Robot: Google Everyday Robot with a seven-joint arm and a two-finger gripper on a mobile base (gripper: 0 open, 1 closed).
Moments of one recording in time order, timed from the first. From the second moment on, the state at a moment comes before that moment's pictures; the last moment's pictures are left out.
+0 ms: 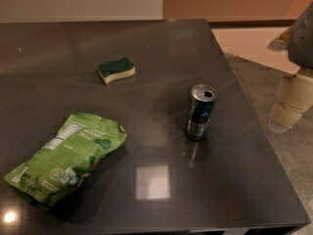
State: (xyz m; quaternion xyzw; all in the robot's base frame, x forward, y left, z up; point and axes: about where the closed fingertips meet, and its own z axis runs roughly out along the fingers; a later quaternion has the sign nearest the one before) arm 0.438 -0.217 0.976 -0.60 0.78 -0.03 0.16
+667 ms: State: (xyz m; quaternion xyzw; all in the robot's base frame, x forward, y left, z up) arm 0.440 -0.213 0.979 -0.61 0.78 -0.04 0.16
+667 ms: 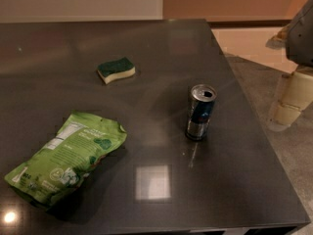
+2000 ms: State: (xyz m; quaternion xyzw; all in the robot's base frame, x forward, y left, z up) arm 0.475 -0.106 0.982 -0.71 0.68 -0.02 0.14
